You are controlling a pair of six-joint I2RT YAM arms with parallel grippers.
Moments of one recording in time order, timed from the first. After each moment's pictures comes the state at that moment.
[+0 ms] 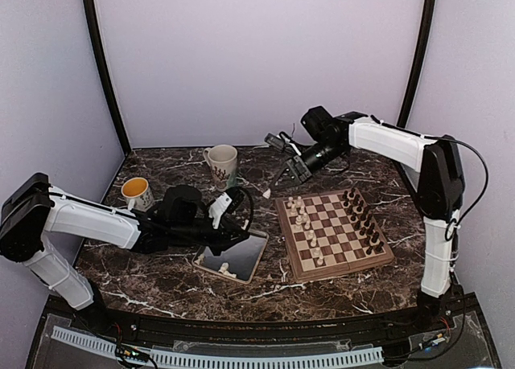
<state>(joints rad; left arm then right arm) -0.88 1.52 0.69 0.33 0.25 -0.12 0.59 2.05 1.83 -0.95 -1.01 -0.26</state>
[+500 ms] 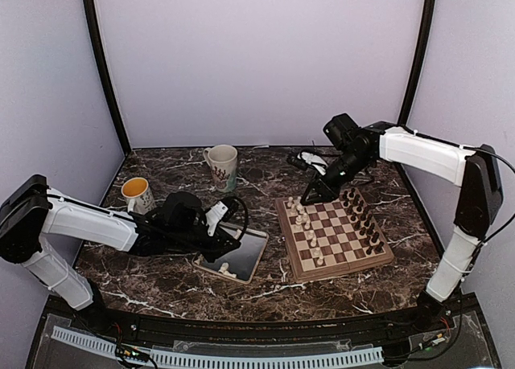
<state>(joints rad) -0.88 1.50 0.65 0.21 0.19 -0.16 0.57 1.74 1.48 -0.88 -0.55 -0.47</state>
